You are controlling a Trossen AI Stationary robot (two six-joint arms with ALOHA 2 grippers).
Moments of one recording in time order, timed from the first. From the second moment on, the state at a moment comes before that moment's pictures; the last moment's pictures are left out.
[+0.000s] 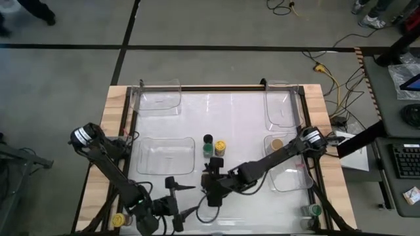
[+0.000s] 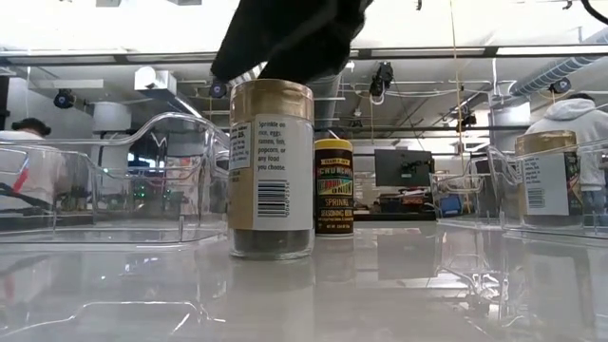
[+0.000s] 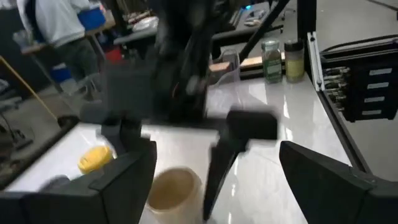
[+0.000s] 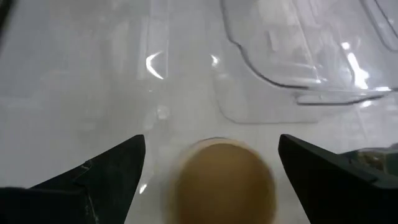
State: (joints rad) left arm -0.89 1.69 1.06 0.16 -1.12 -0.22; right arm 0.42 2.06 1.61 -0.44 0.39 0.28
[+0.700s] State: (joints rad) left arm -0.89 1.75 1.04 0.13 -1.16 -0.21; right arm 0.38 2.07 1.61 -0.52 0.30 0.35
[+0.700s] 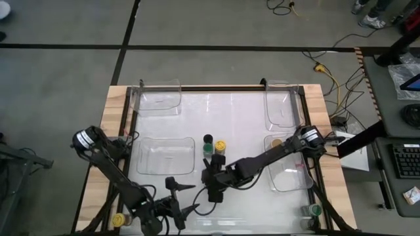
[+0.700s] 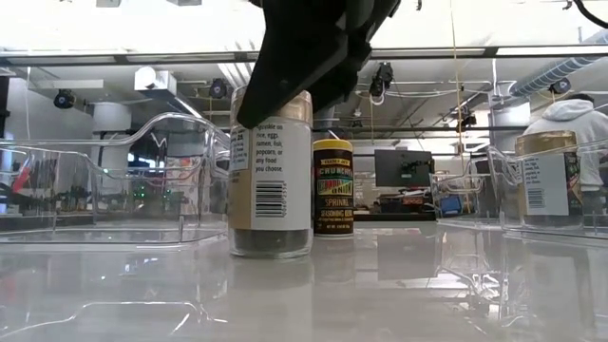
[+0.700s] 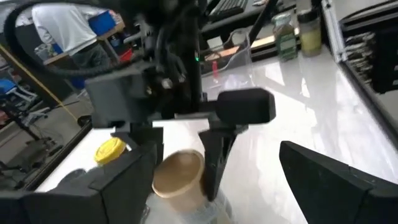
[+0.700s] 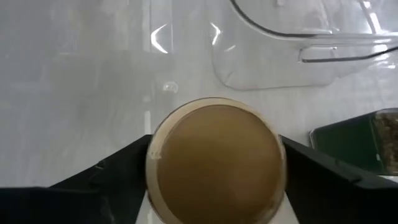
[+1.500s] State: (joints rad) left arm -0.89 1.77 0.93 0.13 -1.23 -0.38; right arm 0.53 1.73 1.61 -1.02 0.38 0.81
